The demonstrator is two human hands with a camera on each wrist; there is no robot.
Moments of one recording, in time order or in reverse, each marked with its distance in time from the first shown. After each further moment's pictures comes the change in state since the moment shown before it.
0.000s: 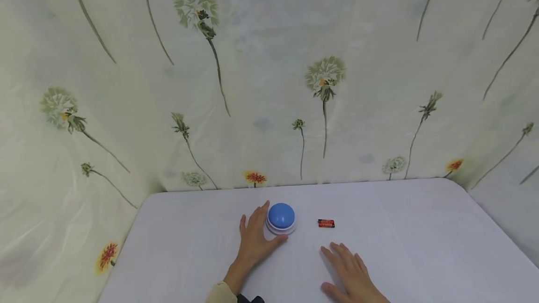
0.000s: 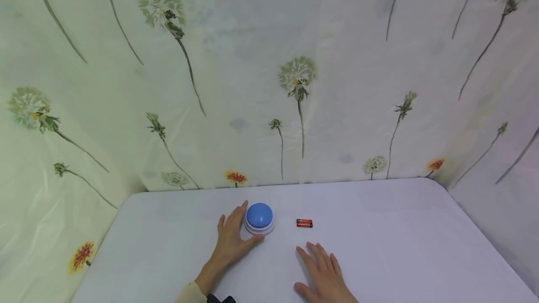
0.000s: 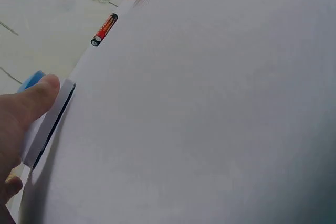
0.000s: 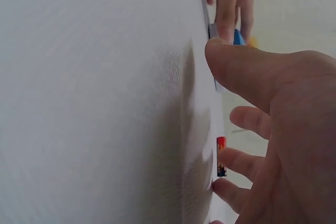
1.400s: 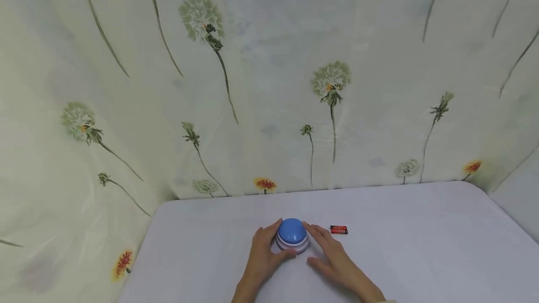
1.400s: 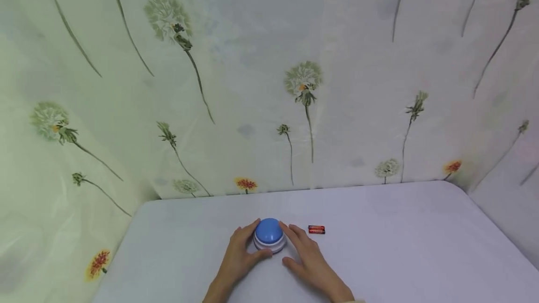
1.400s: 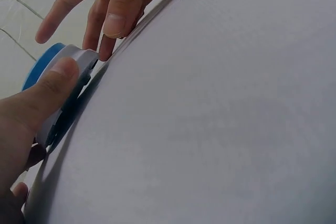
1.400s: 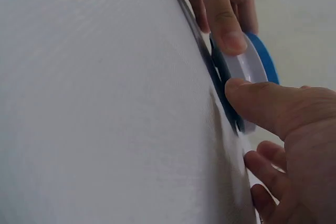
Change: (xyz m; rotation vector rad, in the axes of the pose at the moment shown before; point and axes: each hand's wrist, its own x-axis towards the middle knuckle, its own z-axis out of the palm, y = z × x) left_hand -0.016 -0.009 -0.007 -0.144 -0.045 0.059; right_hand 0.076 -0.017 0.021 0.157 0.244 -0.356
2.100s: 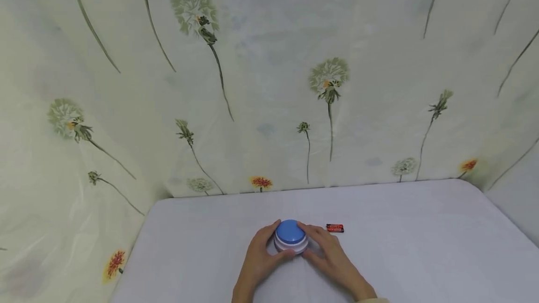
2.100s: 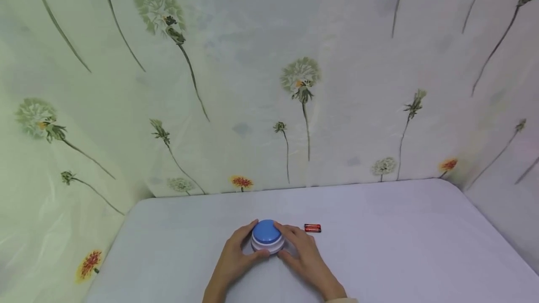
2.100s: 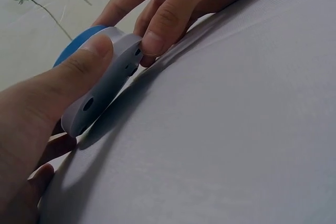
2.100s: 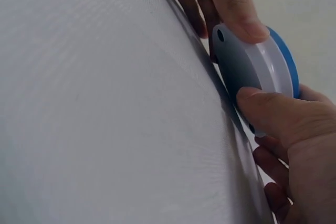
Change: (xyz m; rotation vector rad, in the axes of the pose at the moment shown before) left_hand -0.006 0.008 -0.001 -0.132 -0.049 -0.129; right_hand 0.004 0.009 0.006 0.005 0.078 -0.009
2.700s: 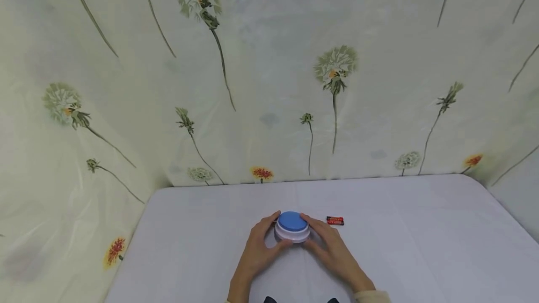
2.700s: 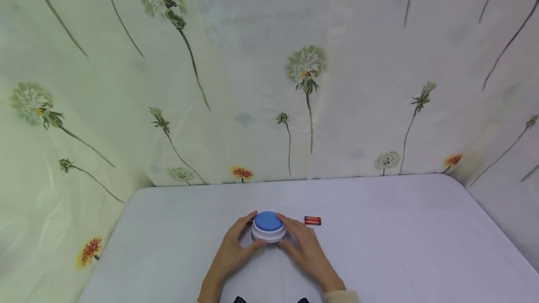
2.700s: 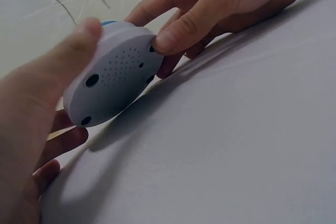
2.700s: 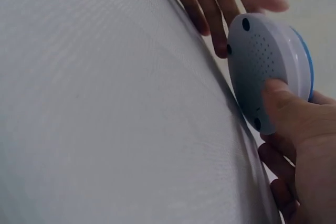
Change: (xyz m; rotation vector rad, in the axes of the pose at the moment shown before) left_hand 0.001 -0.006 -0.003 -0.064 0.041 0.166; right_hand -0.002 0.002 -0.001 0.020 -0.019 0.037
